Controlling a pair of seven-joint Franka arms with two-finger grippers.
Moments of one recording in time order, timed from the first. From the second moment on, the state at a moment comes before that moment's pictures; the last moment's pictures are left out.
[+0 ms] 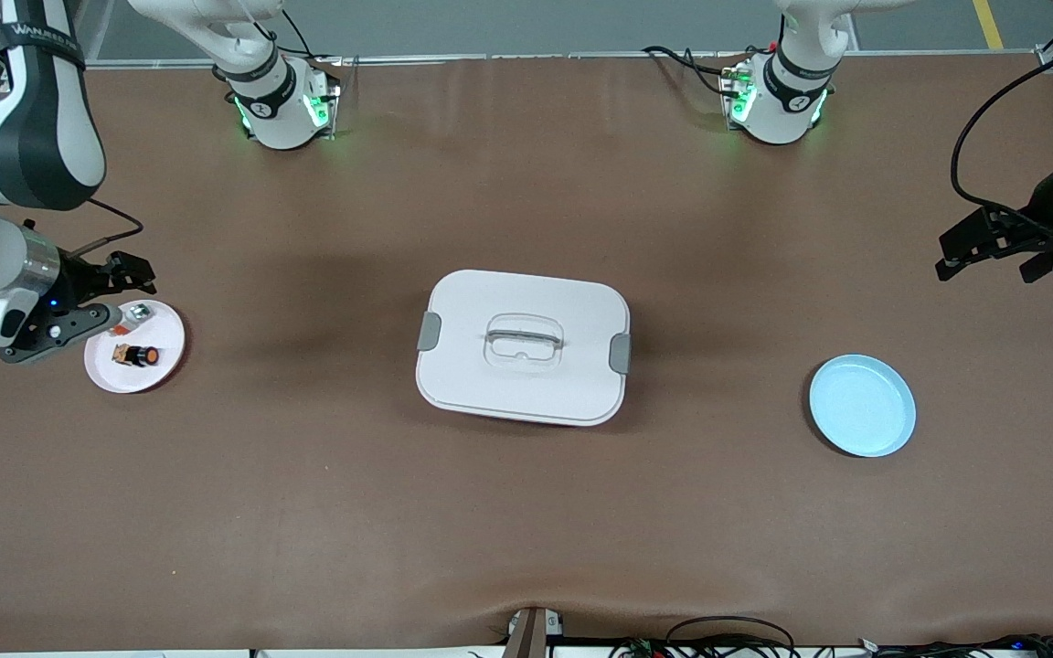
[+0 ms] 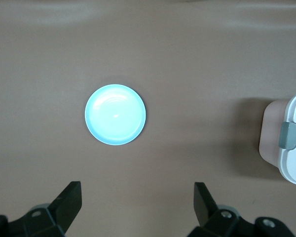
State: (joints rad) left arm 0.06 0.02 -0.11 -1.56 -0.02 1.68 -0.02; right arm 0.00 0.11 -0.04 -1.81 -0.06 1.74 -0.42
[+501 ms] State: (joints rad) left arm 0.06 0.02 -0.11 -1.56 -0.02 1.68 -0.02; right arm 0.05 0.11 -0.04 -1.70 -0.05 1.67 -0.15
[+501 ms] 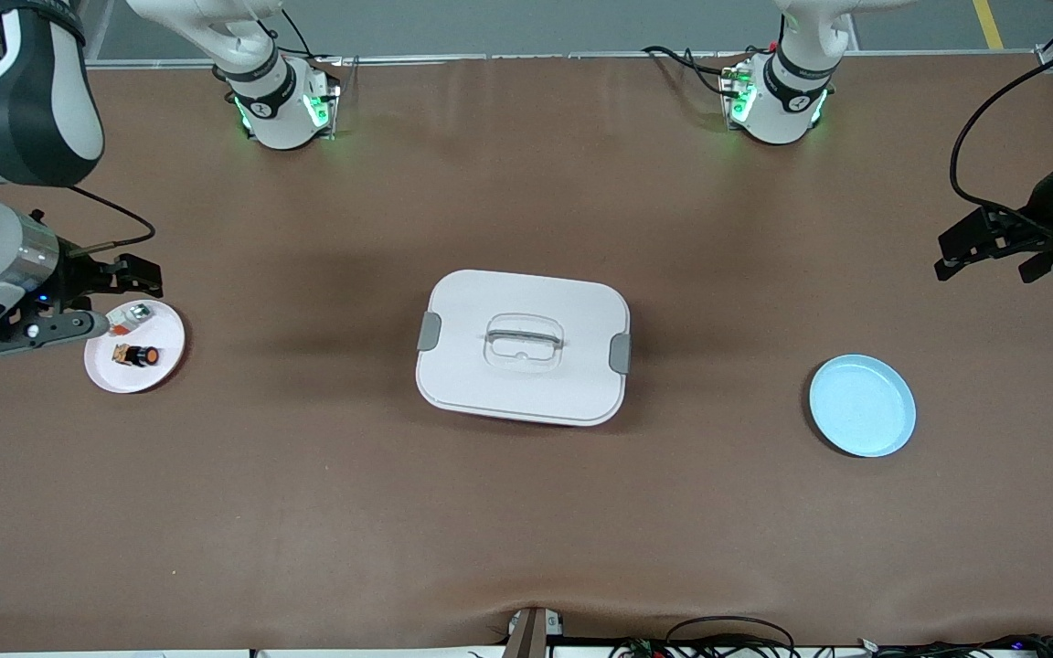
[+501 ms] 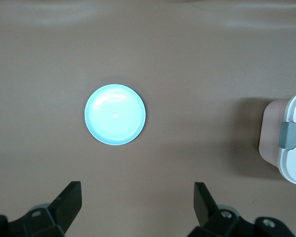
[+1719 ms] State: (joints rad) left arm 0.06 0.02 -0.11 -1.56 -0.02 1.68 -0.02; right arm 0.06 0.11 -0.04 -1.52 -0.02 1.53 0.06
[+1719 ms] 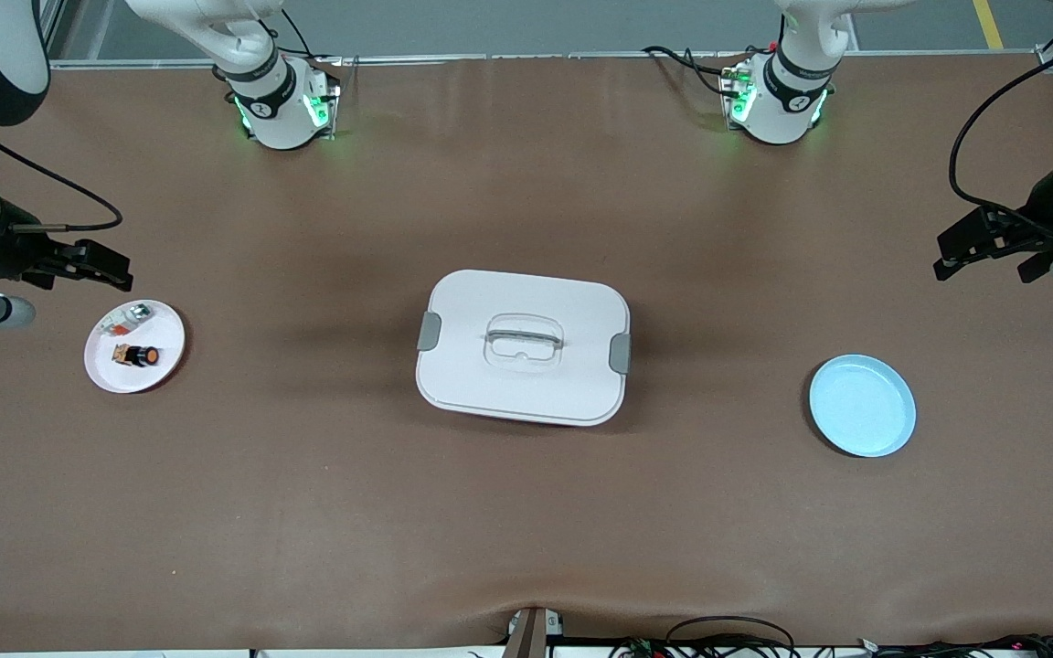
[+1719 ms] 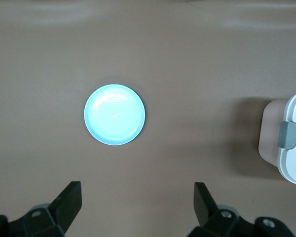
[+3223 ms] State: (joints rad) left arm 0.05 0.02 -0.11 -1.56 -0.02 1.68 -0.02; right arm 0.05 0.02 -0.07 -1.48 -0.02 1.39 0.10
